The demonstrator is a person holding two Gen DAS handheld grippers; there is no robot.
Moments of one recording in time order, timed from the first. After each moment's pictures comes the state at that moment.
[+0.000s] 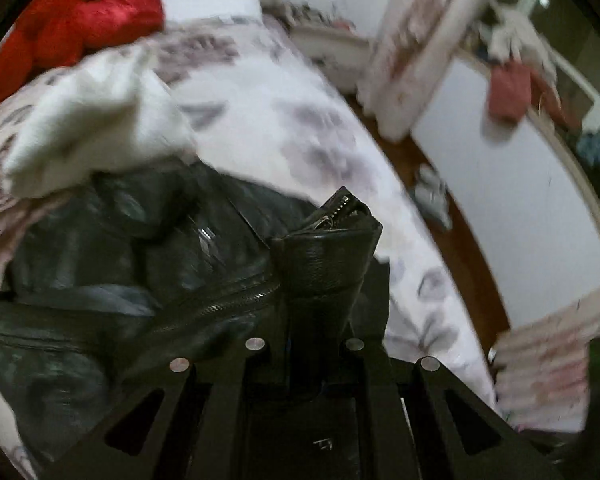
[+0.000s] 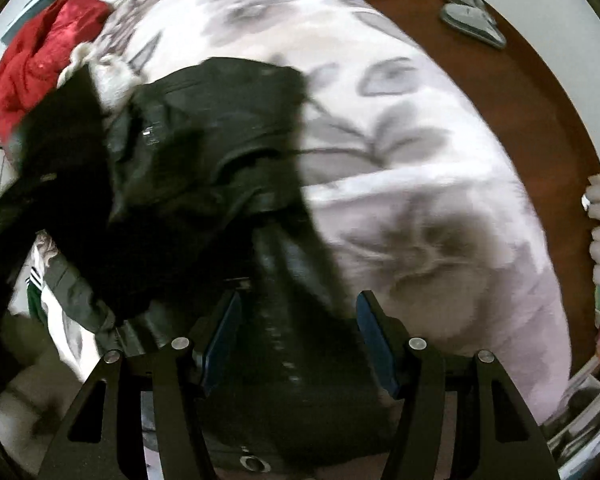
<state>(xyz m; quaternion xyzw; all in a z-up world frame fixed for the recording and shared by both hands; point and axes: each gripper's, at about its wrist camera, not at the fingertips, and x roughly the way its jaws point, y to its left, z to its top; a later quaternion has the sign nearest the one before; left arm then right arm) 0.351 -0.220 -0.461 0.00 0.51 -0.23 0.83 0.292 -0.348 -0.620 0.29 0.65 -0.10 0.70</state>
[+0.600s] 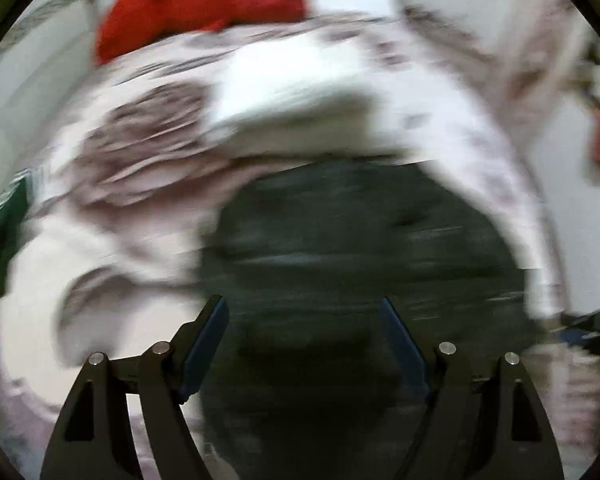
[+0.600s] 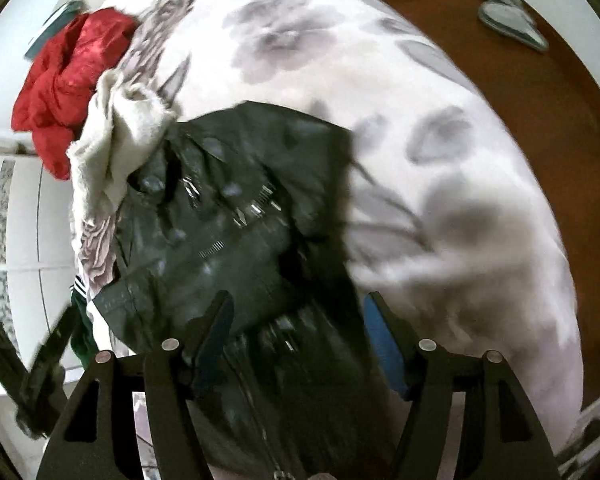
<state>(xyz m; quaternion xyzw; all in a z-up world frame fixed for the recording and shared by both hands) 0.362 -0.017 -0.434 0.01 0.55 0.00 0.84 0.378 -0.364 -0.625 0.33 0.63 -0.01 0.70</state>
